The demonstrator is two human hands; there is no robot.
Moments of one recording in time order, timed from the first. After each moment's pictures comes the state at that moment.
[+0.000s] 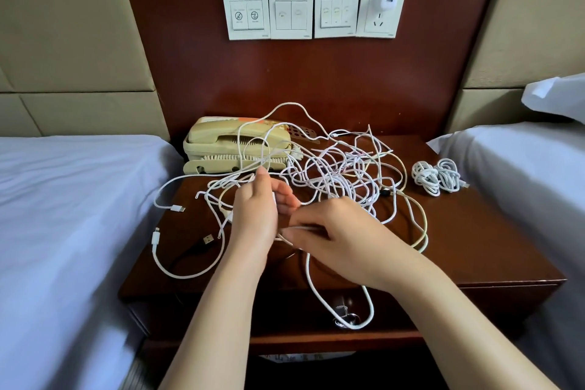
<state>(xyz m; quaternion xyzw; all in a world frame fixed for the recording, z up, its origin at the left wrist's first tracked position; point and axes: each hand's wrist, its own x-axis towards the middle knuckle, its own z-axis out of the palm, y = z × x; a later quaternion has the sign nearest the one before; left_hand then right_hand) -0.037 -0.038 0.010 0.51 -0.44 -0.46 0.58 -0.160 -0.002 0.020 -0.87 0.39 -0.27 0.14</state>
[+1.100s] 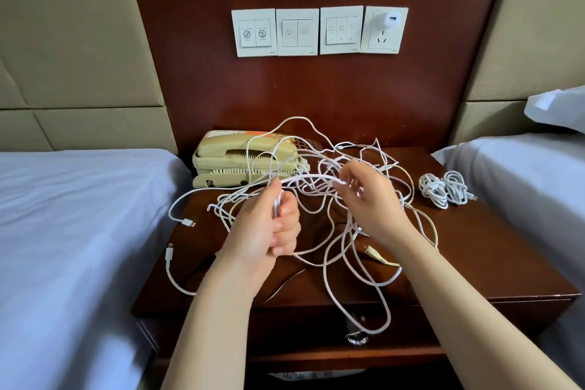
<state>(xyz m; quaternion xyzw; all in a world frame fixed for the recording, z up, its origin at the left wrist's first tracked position) -0.009 -0.025 0.024 0.34 -0.46 -0.65 0.50 -0.187 -0.075 -0.002 -0.72 0.54 -0.43 0.05</state>
